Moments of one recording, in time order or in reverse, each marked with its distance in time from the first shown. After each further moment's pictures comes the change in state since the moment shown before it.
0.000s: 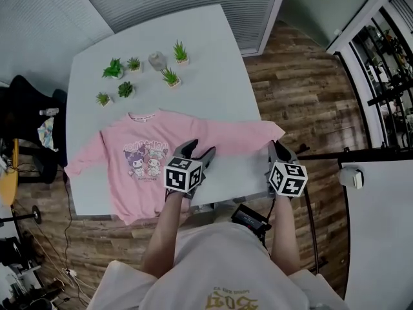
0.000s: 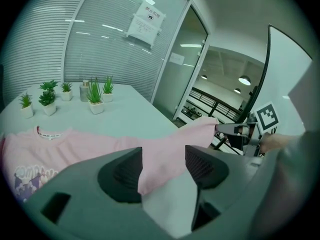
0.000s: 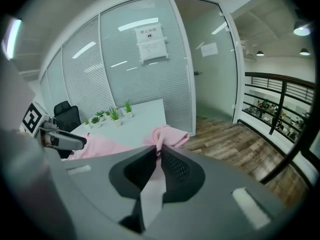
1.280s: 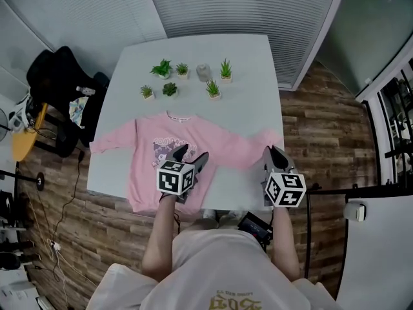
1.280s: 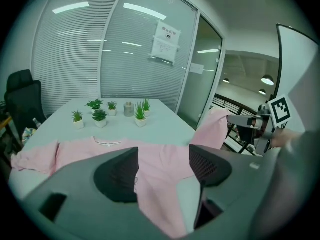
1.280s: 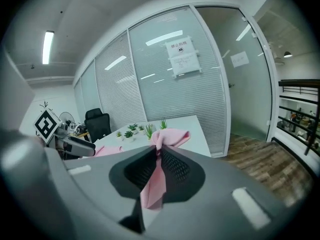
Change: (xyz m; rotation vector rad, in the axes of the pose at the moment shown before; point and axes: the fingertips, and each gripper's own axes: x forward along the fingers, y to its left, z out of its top) left arm -0.121 0.058 0.017 -0.053 -0.113 0.290; right arm -0.010 0.126 0.074 -0.141 -0.143 0.315
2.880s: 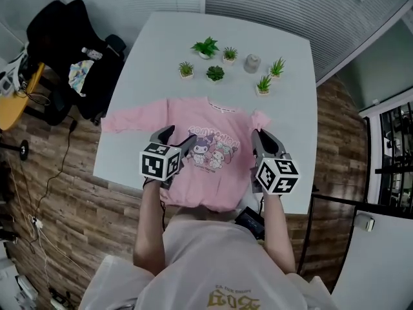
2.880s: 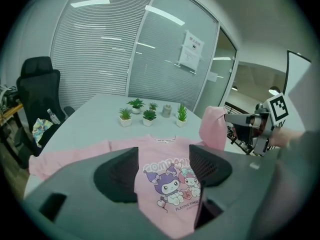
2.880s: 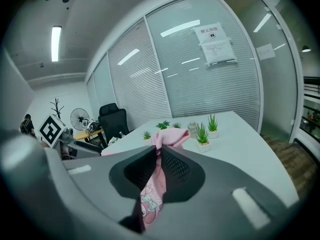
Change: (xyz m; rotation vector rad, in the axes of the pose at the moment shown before) left arm -0.088 0.232 -0.014 -0.104 -0.021 0.033; right arm 0.145 0.229 0.012 -0.035 0.062 0.141
